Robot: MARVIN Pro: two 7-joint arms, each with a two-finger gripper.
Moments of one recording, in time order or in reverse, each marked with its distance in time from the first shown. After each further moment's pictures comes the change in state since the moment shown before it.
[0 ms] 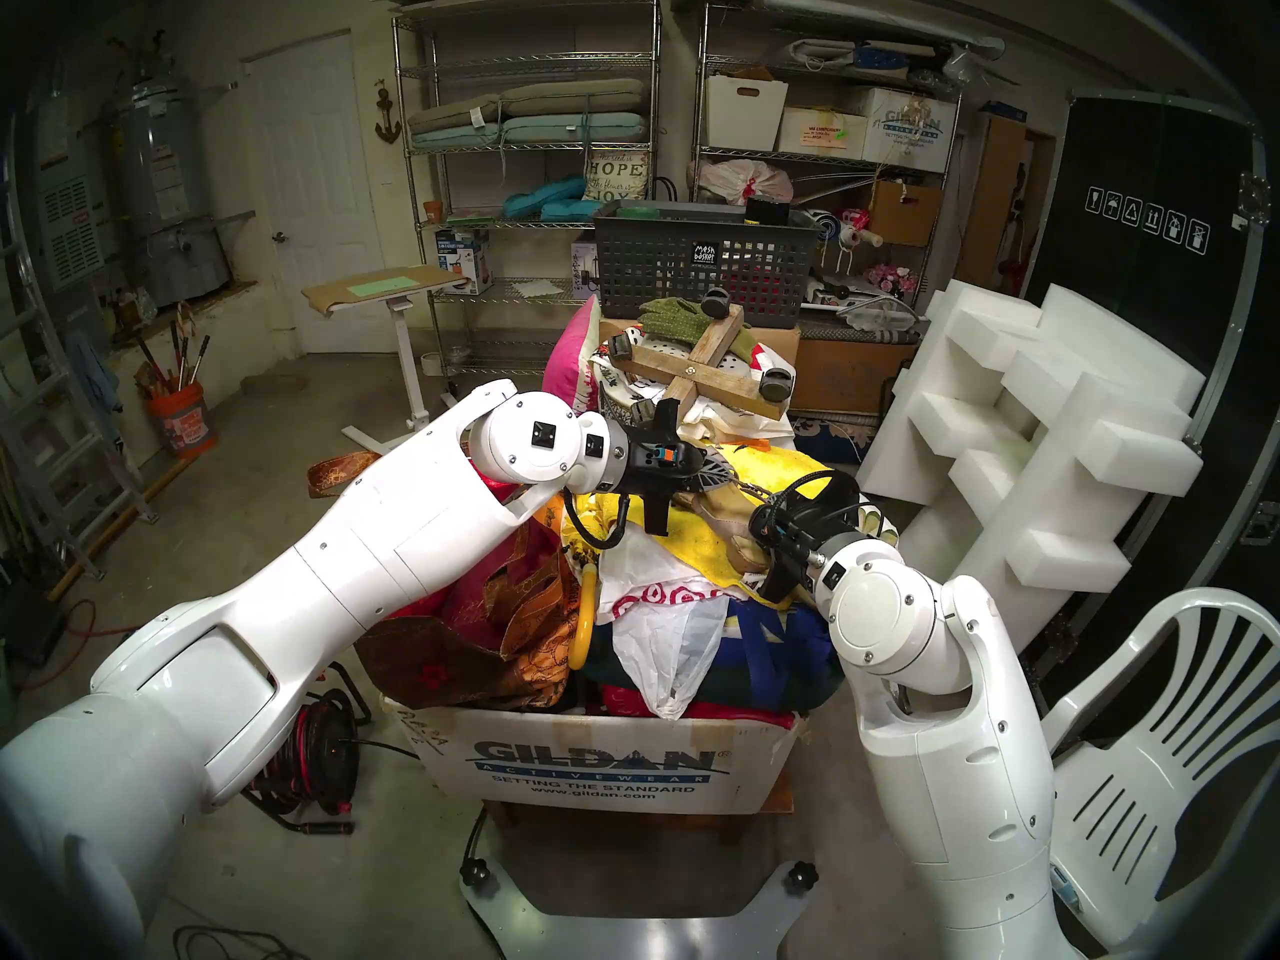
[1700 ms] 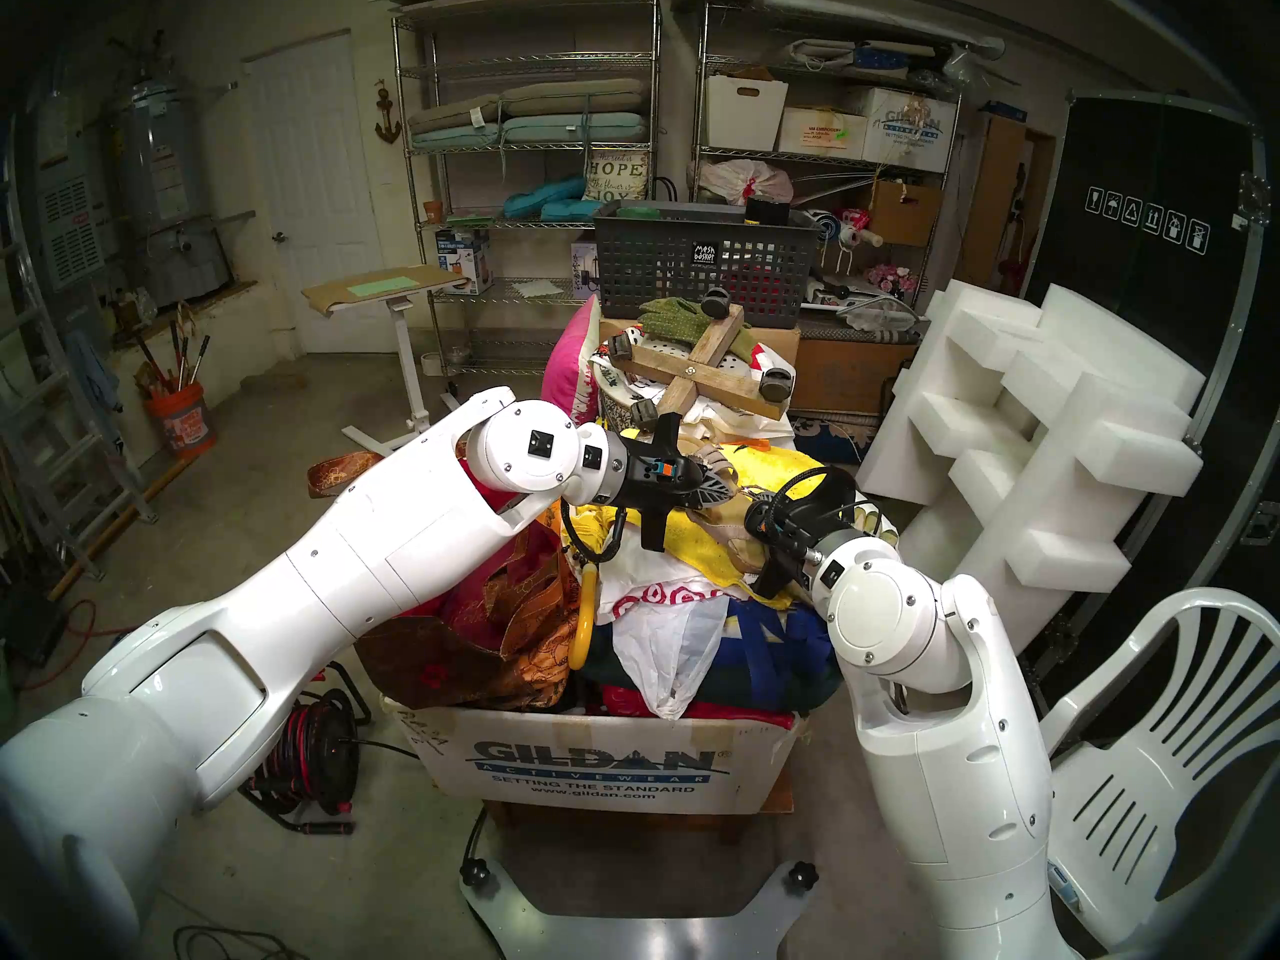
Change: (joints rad) left arm 0.007 0.016 0.021 -0.023 -0.009 0.006 -0.023; right arm -0.004 0.002 0.000 0.000 0.023 -0.043 -0.026
